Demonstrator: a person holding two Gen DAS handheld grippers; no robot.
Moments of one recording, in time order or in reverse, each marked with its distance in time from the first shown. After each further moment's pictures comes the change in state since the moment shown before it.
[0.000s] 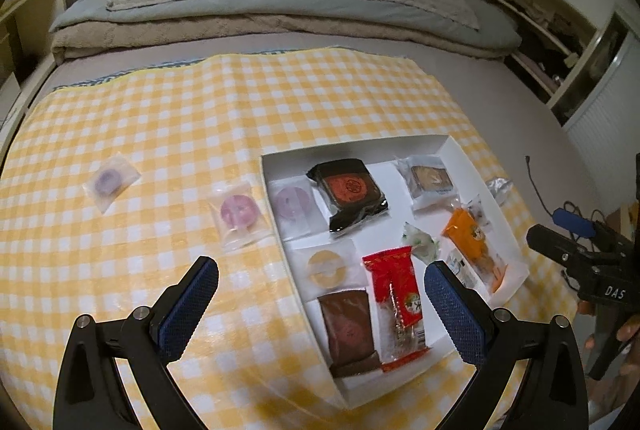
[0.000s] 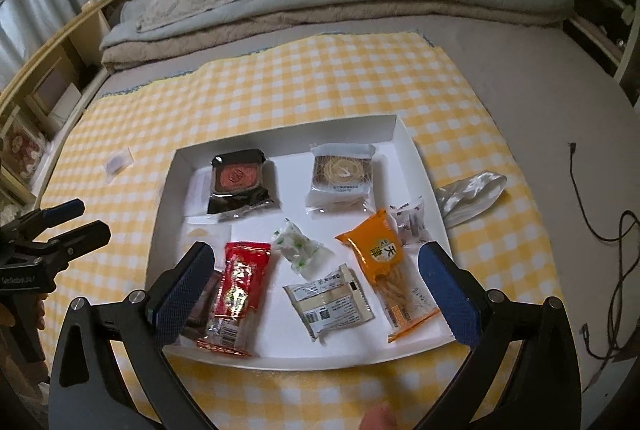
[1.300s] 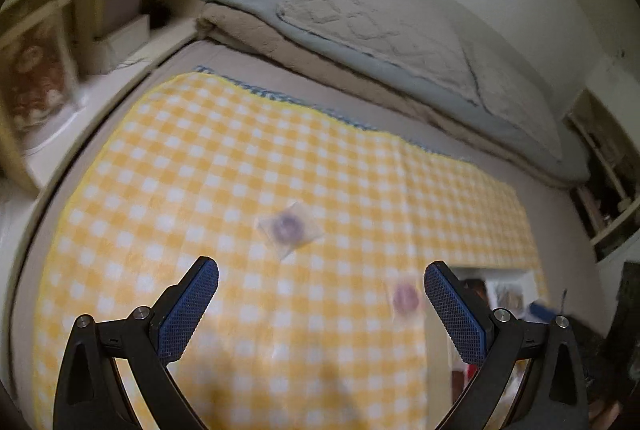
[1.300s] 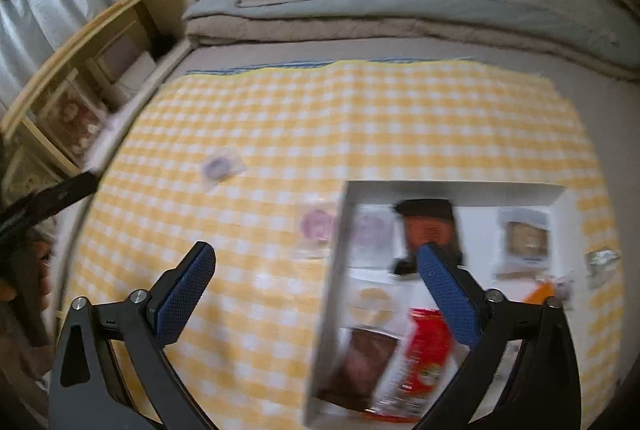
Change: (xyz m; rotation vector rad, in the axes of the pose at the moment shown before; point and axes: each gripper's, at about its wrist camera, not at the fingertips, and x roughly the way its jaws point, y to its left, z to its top) left arm -0.091 0.203 0.010 -0.364 -0.181 0.108; right arm 0.052 0.183 0.052 -0.155 0.037 0.233
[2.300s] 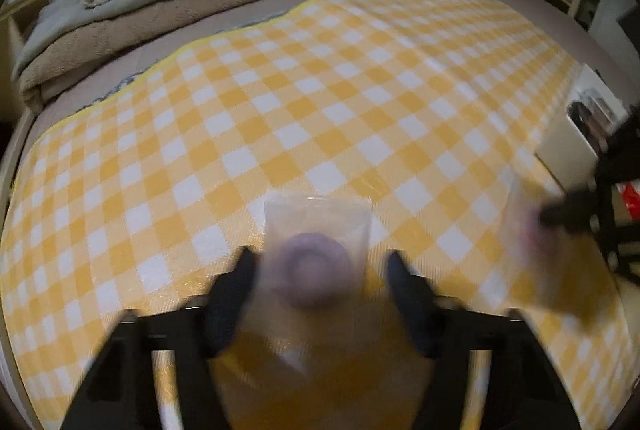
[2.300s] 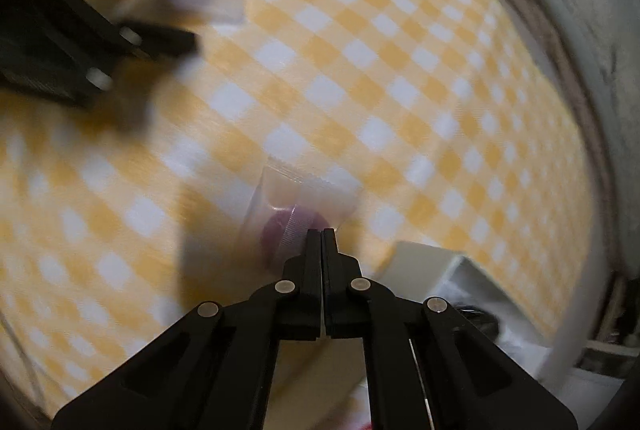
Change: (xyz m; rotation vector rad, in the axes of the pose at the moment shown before) left arm 0.258 0.014 0.019 0.693 0.240 -0.002; right arm 0.219 0.074 0.005 -0.586 0.484 -0.244
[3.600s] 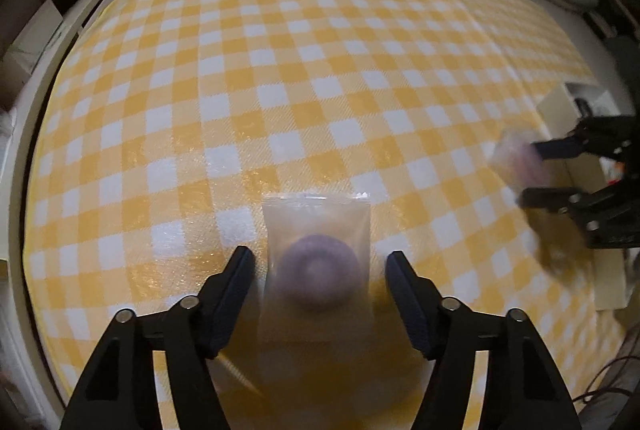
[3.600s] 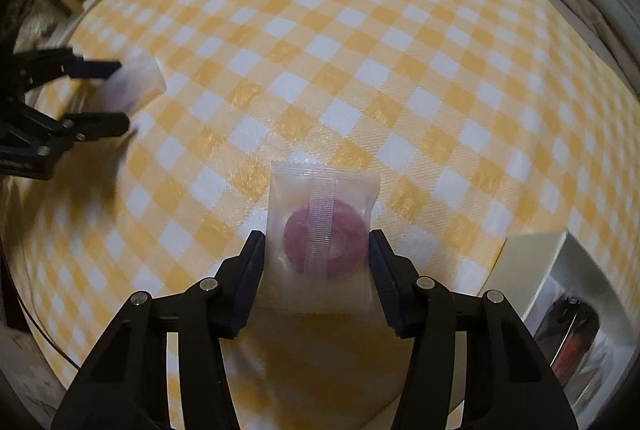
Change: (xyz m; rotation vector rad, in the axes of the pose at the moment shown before) left arm -0.084 0.011 -0.077 -0.268 0.207 0.037; right arm -0.013 0.012 -0.022 0.087 -0.160 0.311
